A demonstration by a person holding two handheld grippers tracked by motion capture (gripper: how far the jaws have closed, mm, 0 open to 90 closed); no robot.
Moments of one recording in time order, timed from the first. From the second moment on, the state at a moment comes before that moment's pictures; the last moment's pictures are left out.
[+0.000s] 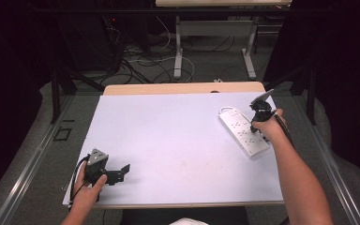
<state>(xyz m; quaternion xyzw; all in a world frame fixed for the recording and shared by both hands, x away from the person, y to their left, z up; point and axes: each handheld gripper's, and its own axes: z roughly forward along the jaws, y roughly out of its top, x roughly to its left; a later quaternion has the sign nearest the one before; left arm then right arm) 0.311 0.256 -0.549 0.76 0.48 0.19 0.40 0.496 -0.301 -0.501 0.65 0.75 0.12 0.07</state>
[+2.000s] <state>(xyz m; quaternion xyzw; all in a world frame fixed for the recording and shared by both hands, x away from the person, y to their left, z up) 0.312 0.255 -0.549 0.76 0.47 0.18 0.40 0.485 -0.270 -0.477 0.55 0.78 0.26 0.14</state>
